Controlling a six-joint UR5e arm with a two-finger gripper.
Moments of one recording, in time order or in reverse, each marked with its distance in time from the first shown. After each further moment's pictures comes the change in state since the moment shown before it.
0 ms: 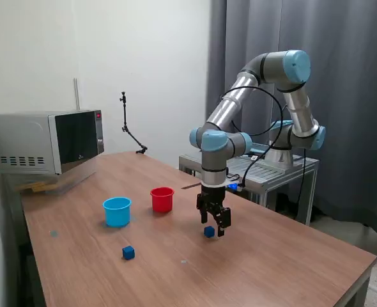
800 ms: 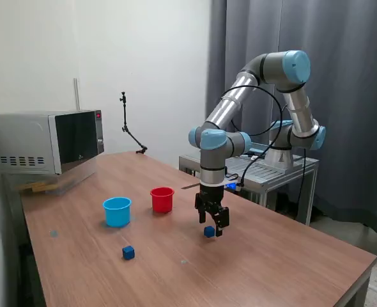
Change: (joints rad) arm 0.000 0.003 -0.016 -0.002 0.000 0.000
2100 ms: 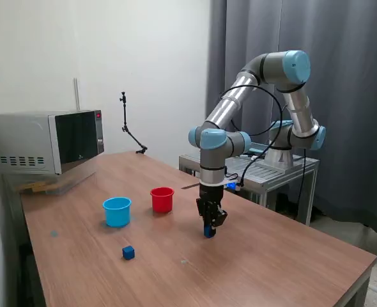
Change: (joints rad) arm 0.000 -0.001 -0.004 0.001 -0.002 -0.001
